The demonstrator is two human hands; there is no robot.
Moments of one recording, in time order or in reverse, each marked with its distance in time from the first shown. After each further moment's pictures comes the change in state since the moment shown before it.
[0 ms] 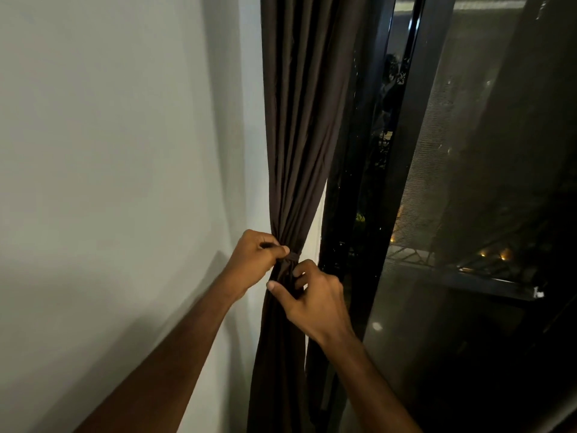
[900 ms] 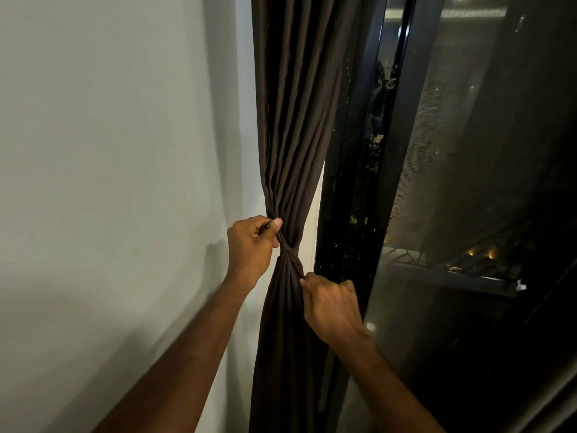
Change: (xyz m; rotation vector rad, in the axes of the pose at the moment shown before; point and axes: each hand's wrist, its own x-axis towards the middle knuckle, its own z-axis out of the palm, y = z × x) left_hand 0.014 0.005 0.021 0.016 0.375 0.299; right_hand -0.005 0.037 -0.009 -0.499 -0.082 -0.092
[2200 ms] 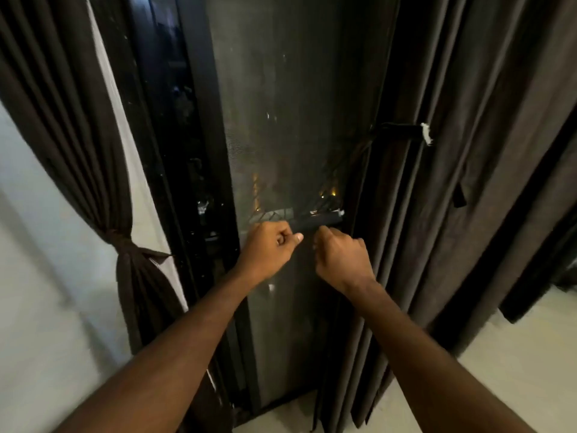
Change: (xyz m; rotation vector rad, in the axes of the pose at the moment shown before) left_hand -0.099 0.050 0.235 -0.071 -0.805 0.261; right_hand -0.104 0.186 -0.121 -0.213 0.026 0.578
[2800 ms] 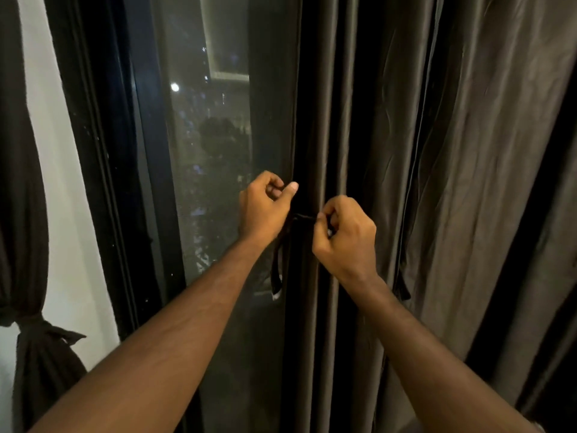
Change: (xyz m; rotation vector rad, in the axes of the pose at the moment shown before) left_hand 0.179 0.195 0.058 -0.045 0.591 0.098; right_hand 0.087 0.131 -0.169 0.490 0.782 -0.327
